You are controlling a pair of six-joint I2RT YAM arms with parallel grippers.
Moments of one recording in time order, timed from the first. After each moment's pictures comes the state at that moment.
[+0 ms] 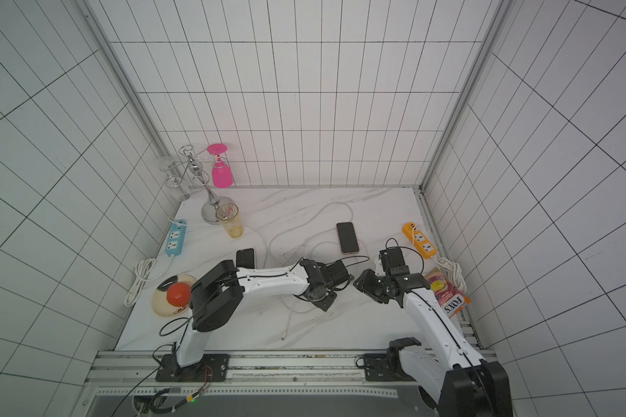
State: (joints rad) left arm -1.11 2.04 1.45 -0.80 -0.06 -0.46; right arm 0.27 0.99 0.59 -0.69 -0.39 0.63
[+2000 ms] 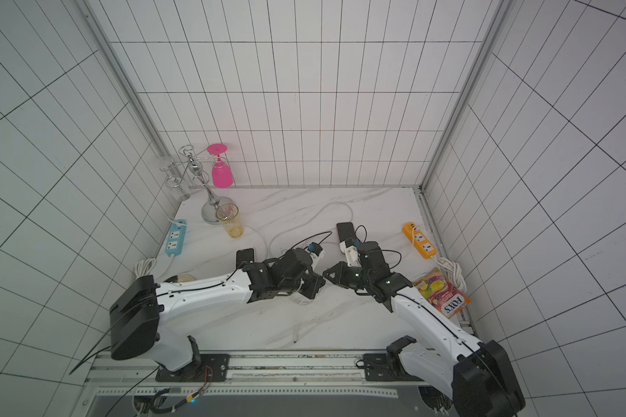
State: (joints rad) left arm -1.05 1.56 1.07 -0.28 0.08 -0.55; right arm 0.57 1.04 0.59 -0.23 -0.57 0.74
